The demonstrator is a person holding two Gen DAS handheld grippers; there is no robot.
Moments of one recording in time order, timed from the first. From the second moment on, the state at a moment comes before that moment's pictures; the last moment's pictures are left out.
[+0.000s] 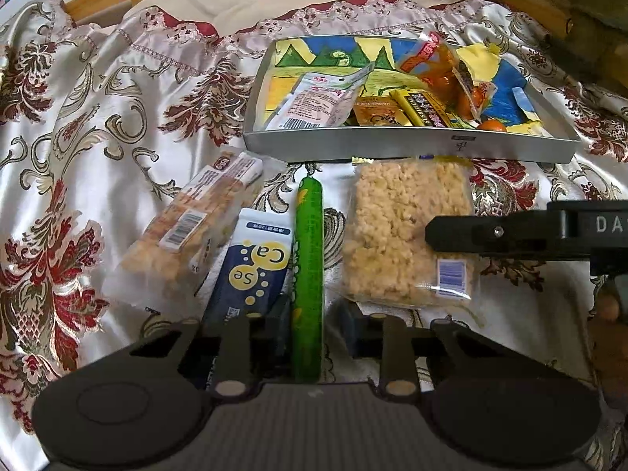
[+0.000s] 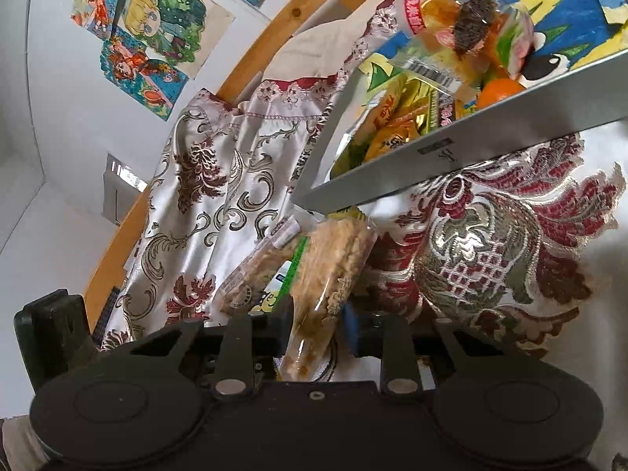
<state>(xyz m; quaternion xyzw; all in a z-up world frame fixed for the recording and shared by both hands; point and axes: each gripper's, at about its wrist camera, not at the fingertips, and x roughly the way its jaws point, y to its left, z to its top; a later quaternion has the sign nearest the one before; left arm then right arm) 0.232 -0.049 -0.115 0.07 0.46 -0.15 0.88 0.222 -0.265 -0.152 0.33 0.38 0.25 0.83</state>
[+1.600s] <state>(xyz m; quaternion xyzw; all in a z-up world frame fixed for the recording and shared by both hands) 0.186 -0.108 -0.069 0.00 0.40 -0.12 0.91 0.144 -0.265 -0.055 -0.01 0.15 0.12 0.98</state>
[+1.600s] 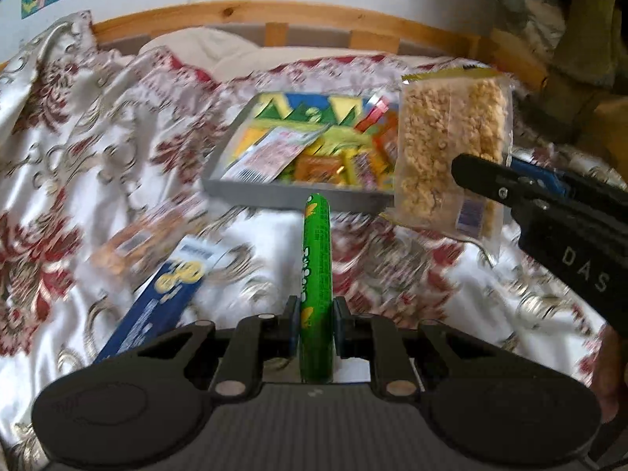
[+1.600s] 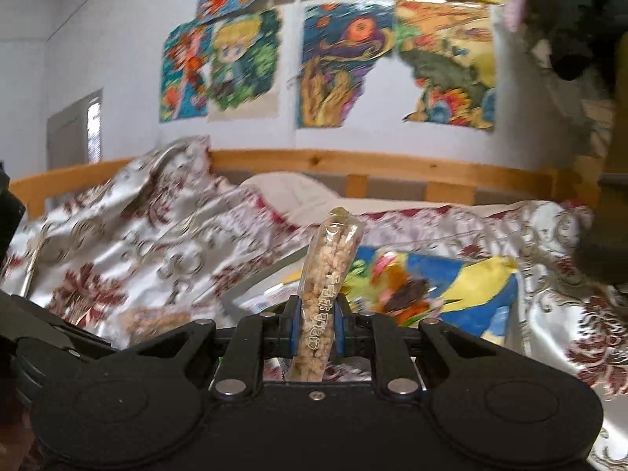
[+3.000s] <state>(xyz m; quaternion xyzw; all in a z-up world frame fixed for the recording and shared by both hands) 0.332 -0.193 -0.093 -0.03 0.32 -0.10 0.94 0.226 -0.359 -0.104 0.10 0.19 -0.02 0.98</state>
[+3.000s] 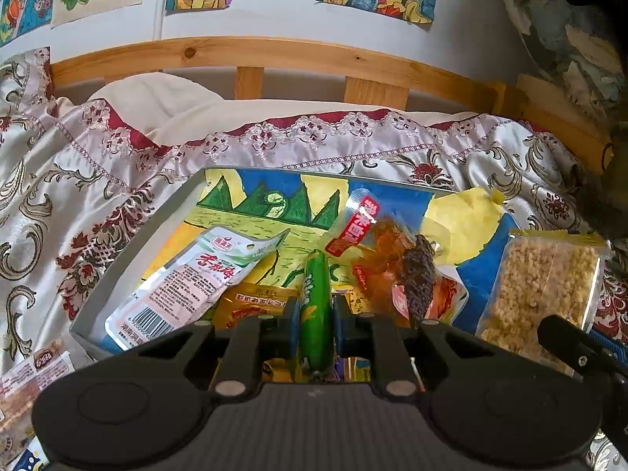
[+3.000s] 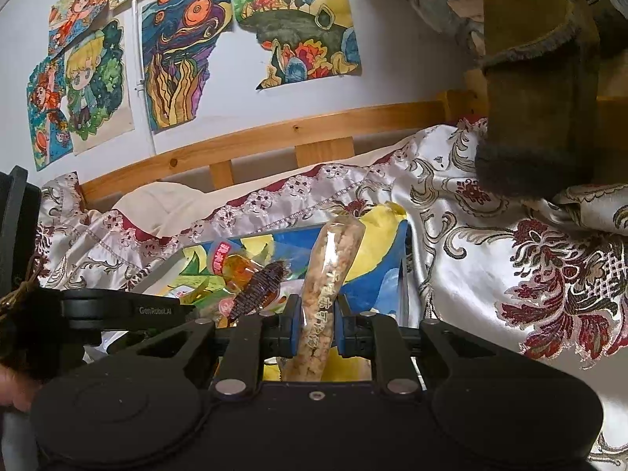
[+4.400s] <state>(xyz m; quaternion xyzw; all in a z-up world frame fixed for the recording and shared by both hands) 0.237 -0.143 -0.041 0.03 0.26 -0.03 0.97 0.179 -0.364 -0.073 0.10 0.19 -0.08 0.97</state>
